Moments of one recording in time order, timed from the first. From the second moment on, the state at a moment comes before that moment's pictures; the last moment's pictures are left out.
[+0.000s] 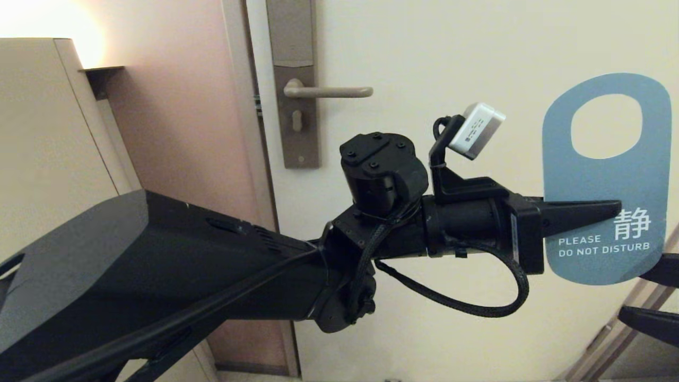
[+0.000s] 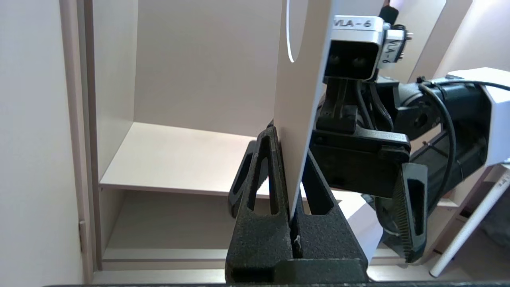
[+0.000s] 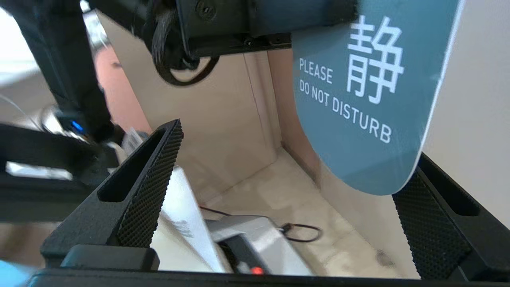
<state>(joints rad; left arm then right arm) -0.98 2.19 -1.48 -1.08 -0.76 -0.54 0.04 0.96 -0.60 -0.09 0.91 0.09</state>
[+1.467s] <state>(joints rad) -0.98 2.14 -1.43 -1.08 -0.91 -0.65 0.01 1.00 -0.55 -0.23 0.88 0.15</state>
